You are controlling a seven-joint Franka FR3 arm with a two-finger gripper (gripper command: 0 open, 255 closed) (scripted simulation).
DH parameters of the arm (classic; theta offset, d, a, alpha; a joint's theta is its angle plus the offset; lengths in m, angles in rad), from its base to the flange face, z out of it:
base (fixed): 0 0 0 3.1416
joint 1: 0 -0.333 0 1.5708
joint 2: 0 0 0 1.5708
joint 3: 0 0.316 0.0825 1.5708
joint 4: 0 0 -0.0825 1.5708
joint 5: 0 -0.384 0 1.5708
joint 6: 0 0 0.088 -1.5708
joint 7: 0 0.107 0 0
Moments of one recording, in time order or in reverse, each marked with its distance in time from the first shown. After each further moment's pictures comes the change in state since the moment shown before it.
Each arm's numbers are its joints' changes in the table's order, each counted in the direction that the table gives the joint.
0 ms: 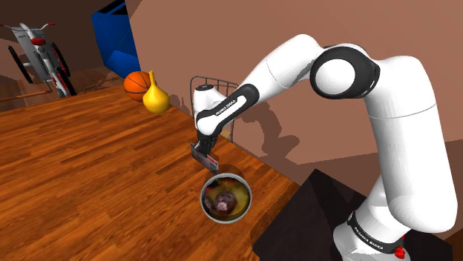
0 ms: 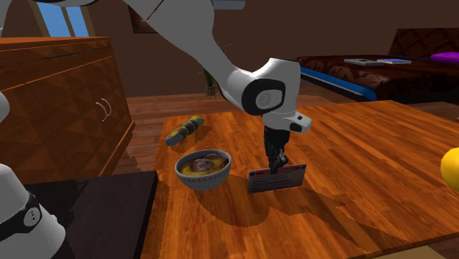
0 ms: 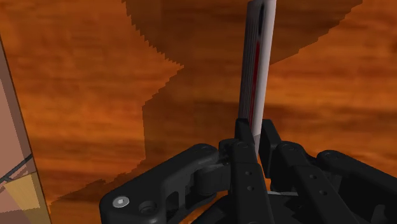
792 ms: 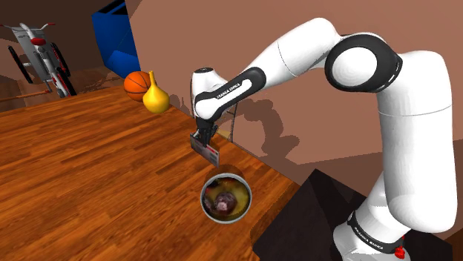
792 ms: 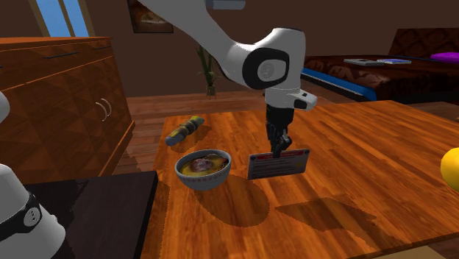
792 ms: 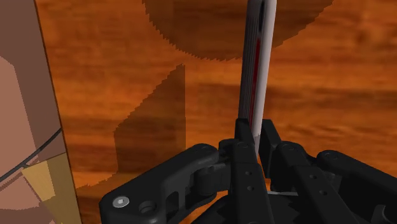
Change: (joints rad) arm 0.007 -0.103 0.011 0.013 -0.016 0.116 -0.011
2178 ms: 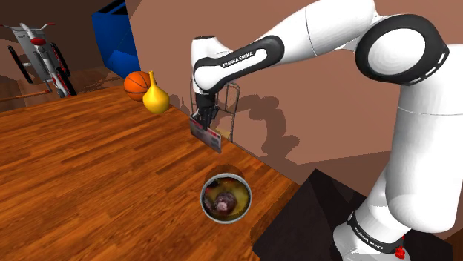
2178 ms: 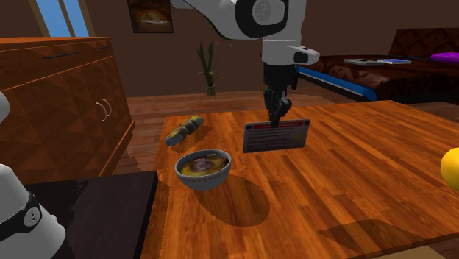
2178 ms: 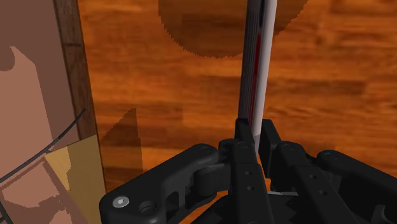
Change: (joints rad) arm 0.000 -0.172 0.017 0.024 -0.025 0.195 -0.004
